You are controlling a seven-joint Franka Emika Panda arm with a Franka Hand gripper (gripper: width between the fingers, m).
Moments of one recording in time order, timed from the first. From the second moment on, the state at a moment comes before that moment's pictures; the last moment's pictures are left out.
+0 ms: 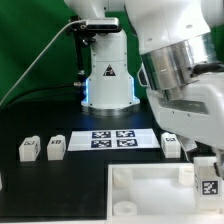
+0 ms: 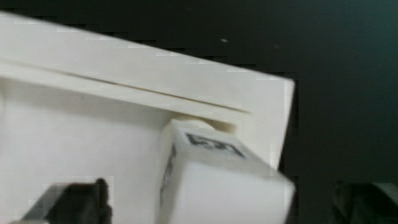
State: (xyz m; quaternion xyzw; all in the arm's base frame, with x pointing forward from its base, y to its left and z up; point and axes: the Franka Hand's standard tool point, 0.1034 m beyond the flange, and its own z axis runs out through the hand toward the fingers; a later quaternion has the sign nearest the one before) arm 0.623 0.116 0.086 -0.86 0.50 0.02 0.14
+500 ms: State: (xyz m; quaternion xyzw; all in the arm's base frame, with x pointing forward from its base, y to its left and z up) arm 0.624 0.109 0.084 -0.97 0.20 -0.01 0.11
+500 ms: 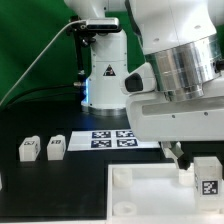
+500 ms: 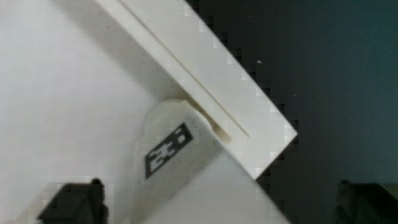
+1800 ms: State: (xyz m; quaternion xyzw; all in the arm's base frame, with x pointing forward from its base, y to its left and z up) arm 0.625 0.105 0.081 -0.72 0.68 0.03 0.14
